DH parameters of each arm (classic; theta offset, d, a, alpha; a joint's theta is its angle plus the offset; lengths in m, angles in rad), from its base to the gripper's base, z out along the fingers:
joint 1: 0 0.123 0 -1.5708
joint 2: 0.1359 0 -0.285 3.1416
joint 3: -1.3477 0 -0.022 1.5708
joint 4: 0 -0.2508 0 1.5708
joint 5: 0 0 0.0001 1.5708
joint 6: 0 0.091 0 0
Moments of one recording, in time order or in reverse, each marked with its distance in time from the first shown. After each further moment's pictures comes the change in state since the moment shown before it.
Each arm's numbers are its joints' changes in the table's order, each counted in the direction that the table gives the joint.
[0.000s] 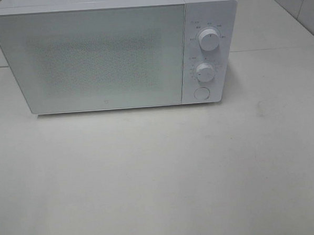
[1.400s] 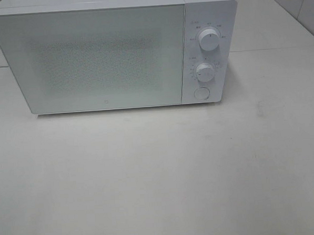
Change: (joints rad) left arm 0.000 0.000 0.000 0.000 0.000 0.000; right arm 0.000 0.366 0.025 -0.004 -0.333 0.000
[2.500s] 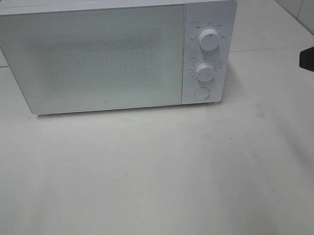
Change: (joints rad) left arm 0.000 0.000 0.000 0.000 0.000 0.000; right arm 0.000 0.551 0.000 -0.001 -0.514 0.000
